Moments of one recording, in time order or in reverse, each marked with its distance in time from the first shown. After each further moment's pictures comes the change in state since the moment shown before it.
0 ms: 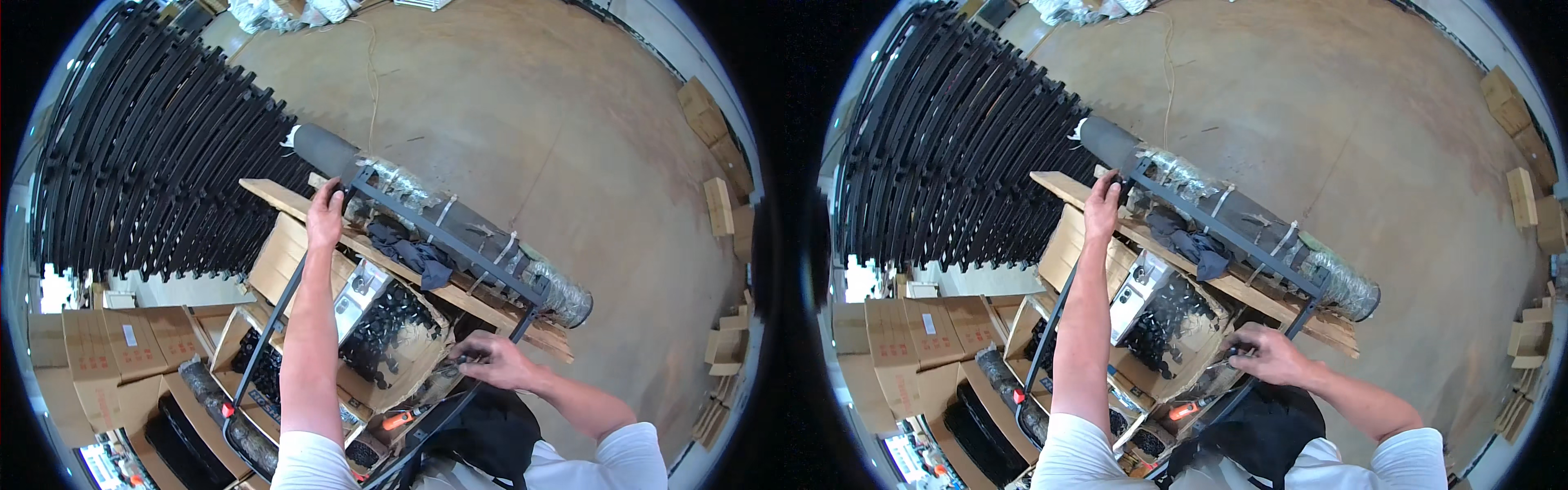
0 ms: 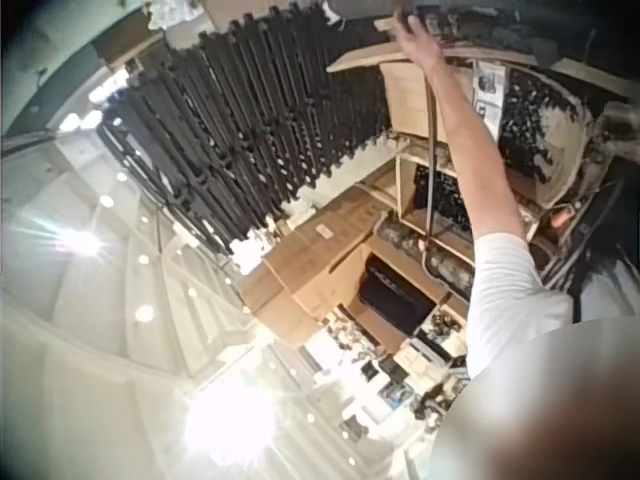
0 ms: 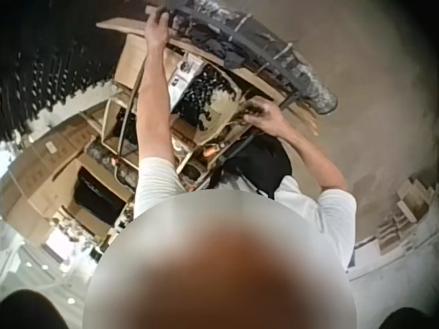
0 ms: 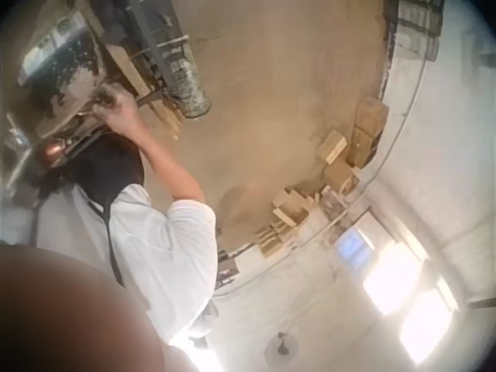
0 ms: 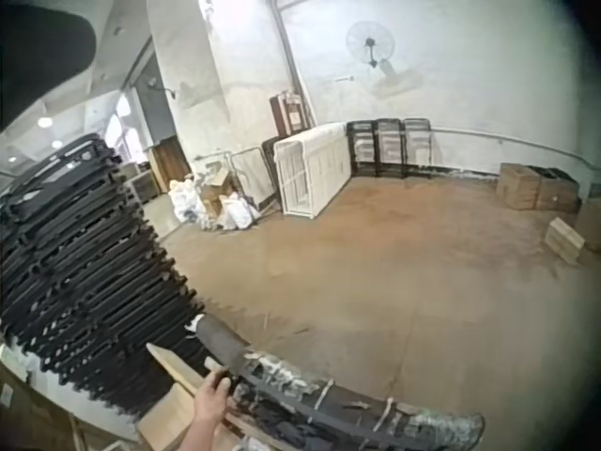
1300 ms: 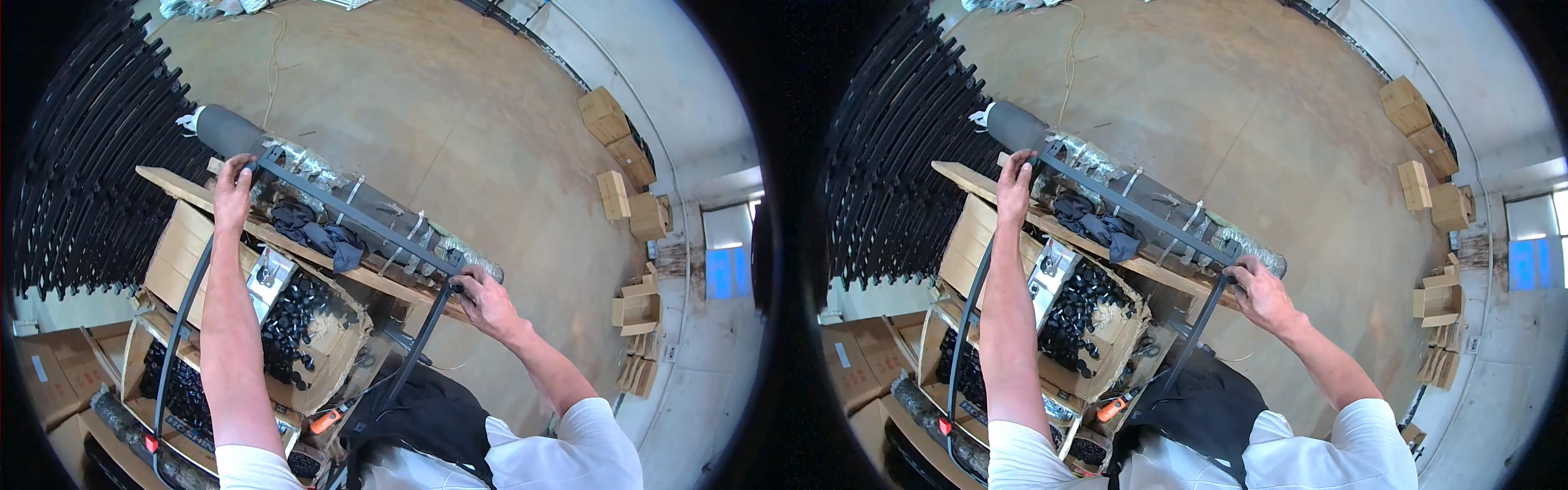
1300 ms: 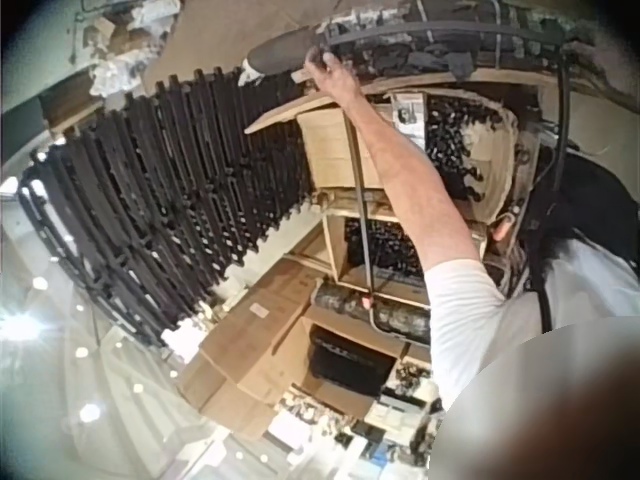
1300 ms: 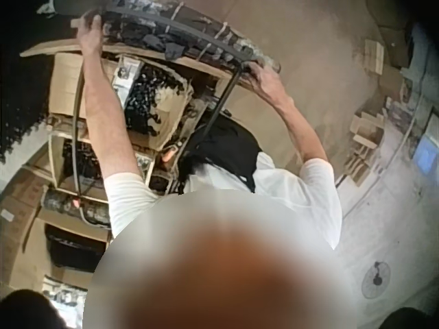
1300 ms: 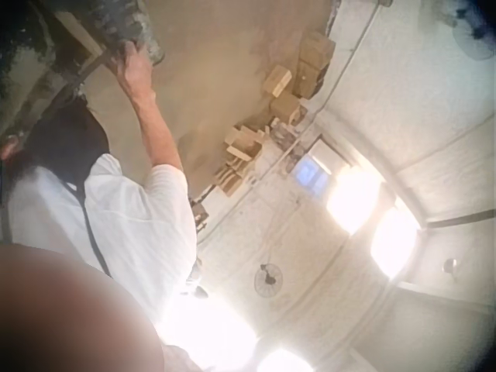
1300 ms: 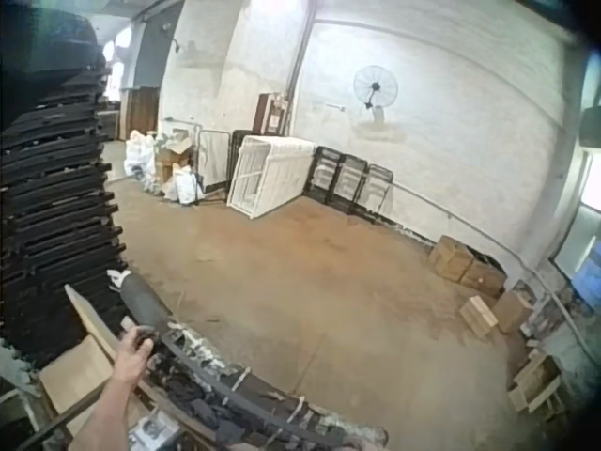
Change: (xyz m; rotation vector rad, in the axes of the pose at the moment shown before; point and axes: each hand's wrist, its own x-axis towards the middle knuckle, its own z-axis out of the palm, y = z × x) left_hand 0.012 -0.018 0.010 -0.386 -0.042 0.073; right_hand -0.056 0.001 -0.062 -0.777 0.451 0.142
